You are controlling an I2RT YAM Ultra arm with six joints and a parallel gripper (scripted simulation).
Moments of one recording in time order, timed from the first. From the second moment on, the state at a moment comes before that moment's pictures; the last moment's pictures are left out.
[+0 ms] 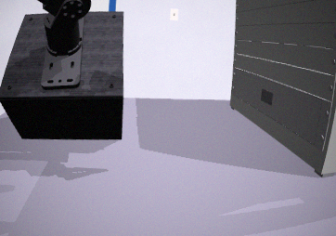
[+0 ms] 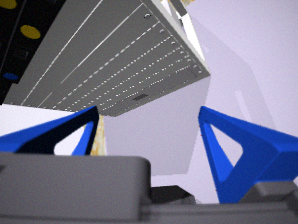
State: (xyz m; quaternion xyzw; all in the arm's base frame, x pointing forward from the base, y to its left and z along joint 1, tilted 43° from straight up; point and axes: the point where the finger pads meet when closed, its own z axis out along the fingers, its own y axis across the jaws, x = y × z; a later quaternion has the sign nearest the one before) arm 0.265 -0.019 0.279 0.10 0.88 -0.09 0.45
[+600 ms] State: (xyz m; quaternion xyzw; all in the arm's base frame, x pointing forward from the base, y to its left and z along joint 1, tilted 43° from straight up) arm 0.273 0.022 0.266 0.16 0.84 0.00 0.52
